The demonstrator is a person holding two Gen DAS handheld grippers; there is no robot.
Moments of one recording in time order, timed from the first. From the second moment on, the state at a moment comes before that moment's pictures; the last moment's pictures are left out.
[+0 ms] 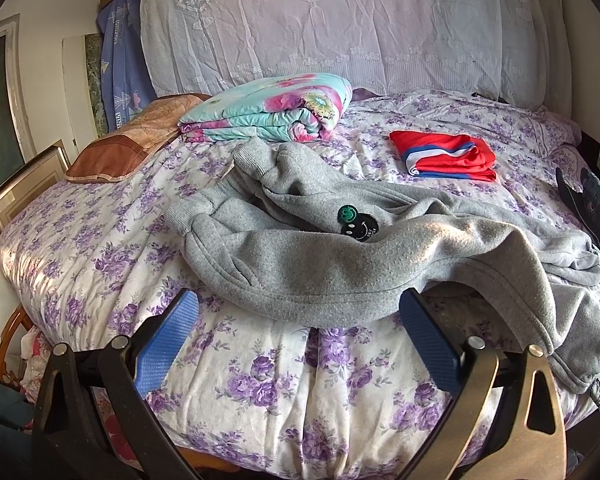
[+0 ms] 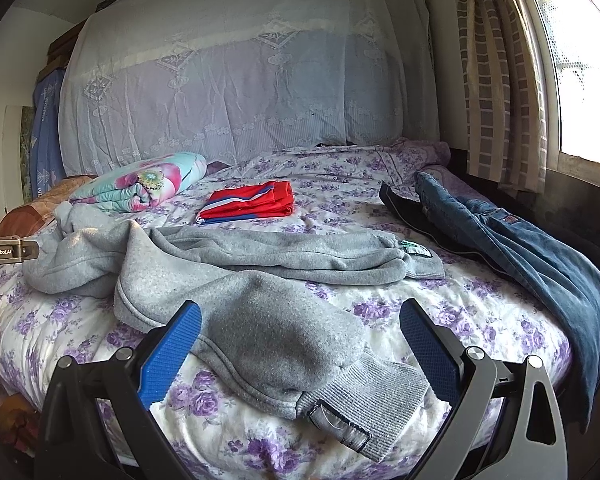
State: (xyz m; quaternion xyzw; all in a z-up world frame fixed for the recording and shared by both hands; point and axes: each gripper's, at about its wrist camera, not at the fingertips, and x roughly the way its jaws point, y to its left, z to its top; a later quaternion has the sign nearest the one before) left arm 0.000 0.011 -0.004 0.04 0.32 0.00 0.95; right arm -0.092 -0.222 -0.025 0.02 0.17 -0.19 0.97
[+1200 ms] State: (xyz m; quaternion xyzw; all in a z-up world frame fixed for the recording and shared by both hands) left arm 0.245 0.068 -0.009 0.08 0.45 0.05 0.89; right arm 0.072 -0.487 -0.059 0.18 0.37 -0.21 0.89
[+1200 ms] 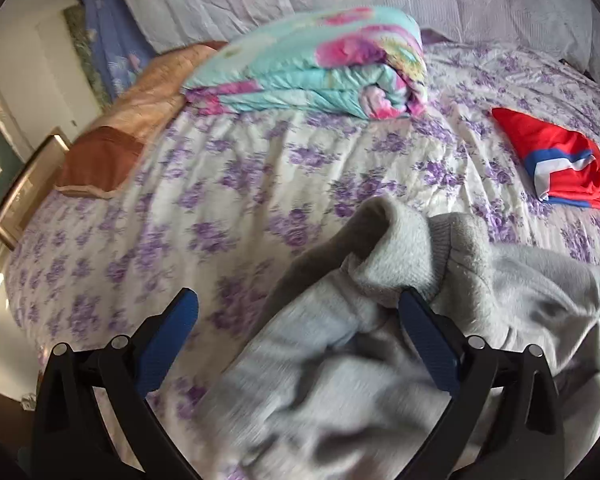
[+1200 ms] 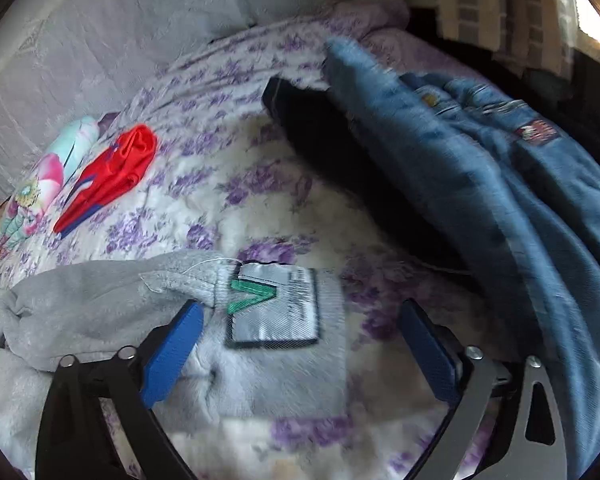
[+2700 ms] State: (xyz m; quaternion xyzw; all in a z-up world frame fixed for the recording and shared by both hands) left arm 0.305 0.032 -0.037 0.15 0.47 -0.03 0.87; right arm 0.124 -0.519 -0.020 0.13 0.39 -0.15 0.90
